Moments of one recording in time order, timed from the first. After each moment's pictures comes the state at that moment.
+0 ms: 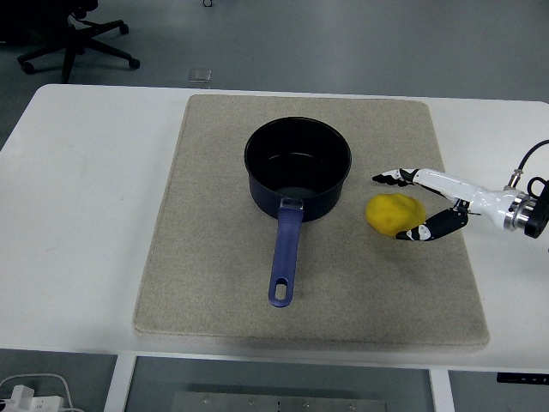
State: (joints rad) left arm 0.01 0.00 -0.04 -0.12 0.03 -0.07 -0.19; right arm 0.97 -0.71 0.02 1.21 -1.03 -0.01 0.42
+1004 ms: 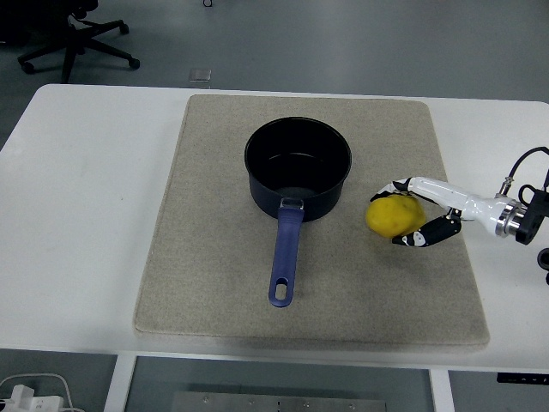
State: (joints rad) left arm 0.01 0.00 -0.04 -0.12 0.03 -0.07 -0.19; right arm 0.98 -0.68 -0.02 1.18 -1.07 -0.08 0.42
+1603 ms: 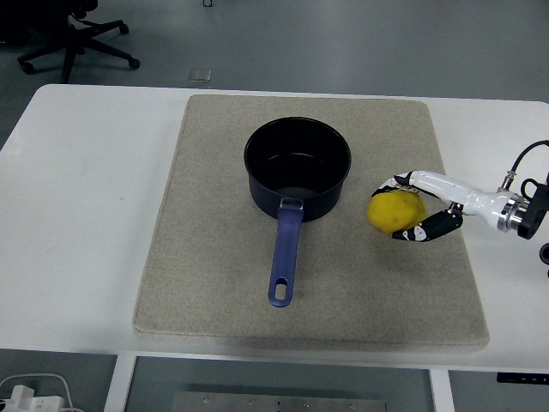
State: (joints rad) left arm 0.01 0.00 -0.04 -0.12 0.03 -0.07 -0.19; right arm 0.99 -0.69 -0.01 1.18 -1.07 -0.08 0.43
